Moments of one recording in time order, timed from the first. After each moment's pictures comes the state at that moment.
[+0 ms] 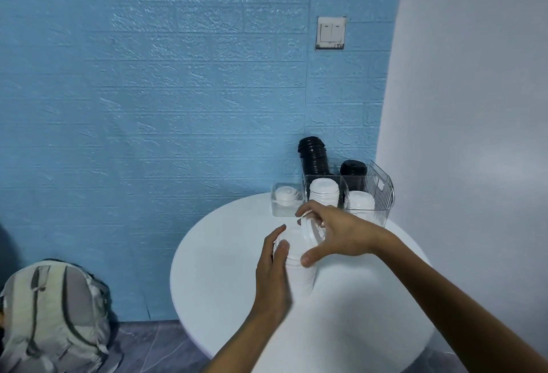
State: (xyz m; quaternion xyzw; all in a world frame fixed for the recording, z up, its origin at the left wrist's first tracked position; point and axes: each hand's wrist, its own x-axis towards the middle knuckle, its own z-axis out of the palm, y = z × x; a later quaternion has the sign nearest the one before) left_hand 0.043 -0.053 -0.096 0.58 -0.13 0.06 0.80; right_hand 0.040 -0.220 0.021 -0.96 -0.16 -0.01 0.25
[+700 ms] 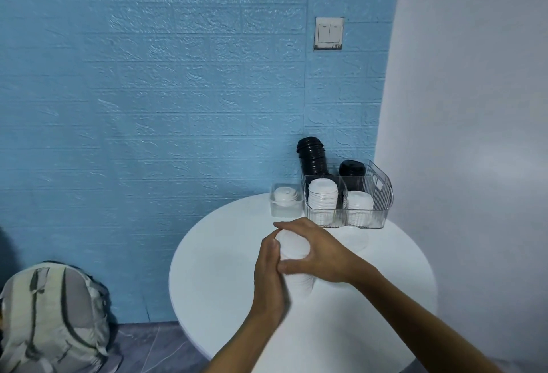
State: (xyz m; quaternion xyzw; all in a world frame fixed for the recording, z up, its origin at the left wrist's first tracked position) left_hand 0.032 -0.053 -0.086 0.55 -0.12 0.08 0.82; right_hand 0.035 -0.189 -0.031 -0.91 -0.20 -0.09 0.35
